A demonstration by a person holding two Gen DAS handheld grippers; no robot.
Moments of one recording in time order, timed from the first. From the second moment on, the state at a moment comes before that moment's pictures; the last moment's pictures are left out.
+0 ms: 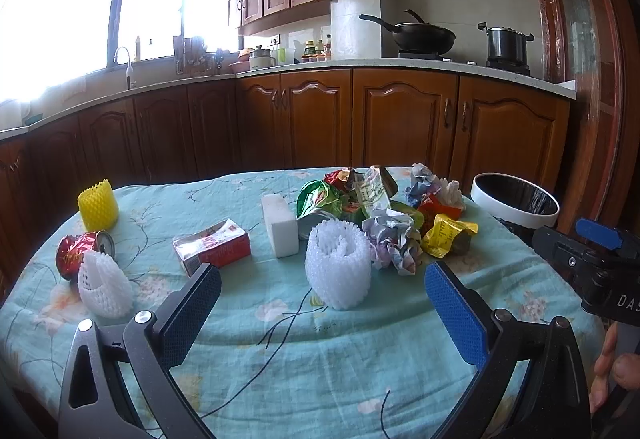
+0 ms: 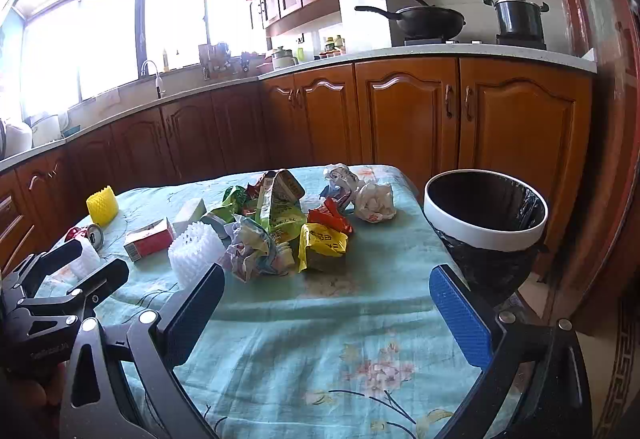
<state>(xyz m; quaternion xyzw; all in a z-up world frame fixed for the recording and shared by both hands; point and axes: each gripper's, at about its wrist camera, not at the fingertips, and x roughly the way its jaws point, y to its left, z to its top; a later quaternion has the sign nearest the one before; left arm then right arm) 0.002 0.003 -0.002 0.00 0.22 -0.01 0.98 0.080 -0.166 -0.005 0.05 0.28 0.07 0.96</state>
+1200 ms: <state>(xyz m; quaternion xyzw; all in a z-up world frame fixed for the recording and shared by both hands) 0.002 0.005 0.005 -0.01 0.21 -0.01 0.98 0.076 -0.165 0.000 0.05 0.26 0.08 0.96</state>
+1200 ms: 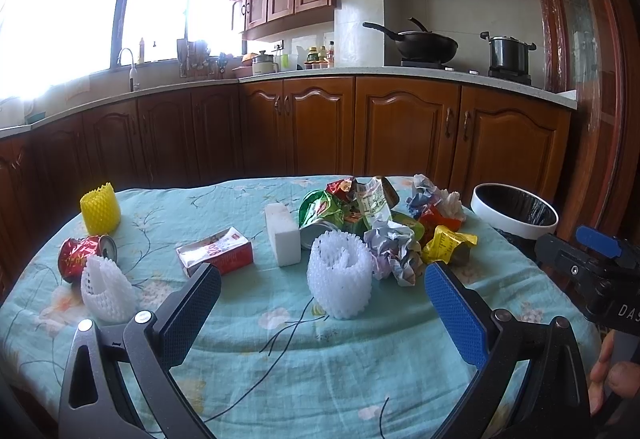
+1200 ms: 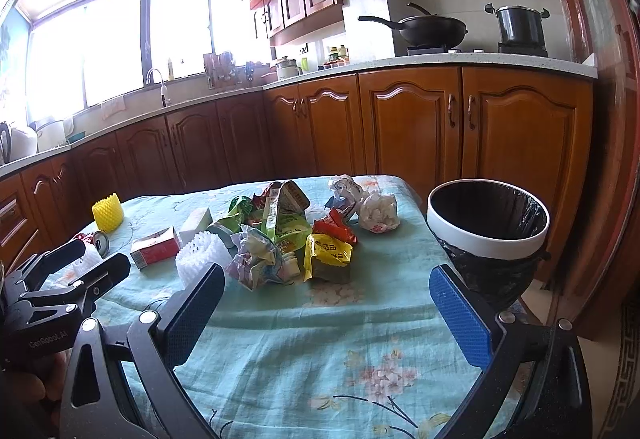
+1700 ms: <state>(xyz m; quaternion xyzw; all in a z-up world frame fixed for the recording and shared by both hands) 0.023 0.009 -0.002 -0.02 0.25 -0.01 0.97 0.095 -0.173 -0.008 0.07 0.30 0.08 0.95</state>
